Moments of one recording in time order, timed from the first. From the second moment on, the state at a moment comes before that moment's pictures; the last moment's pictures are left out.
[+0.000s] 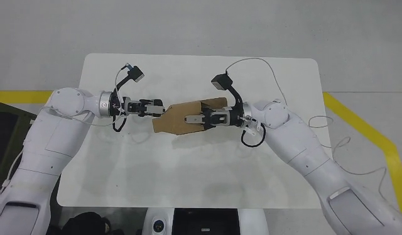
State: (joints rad) left arm 0.80 -0.89 -1.09 -1.27 -0.47 -0.45 -1.37; right arm -0.68 -1.25 0.72 -1.16 0.57 -0.74 1.08
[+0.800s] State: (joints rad) left arm 0.78 -0.91 -1.07 -1.27 -0.47 -0.44 -1.38; right arm -0.66 -1.26 0.68 -1.18 0.59 -0.75 1.07
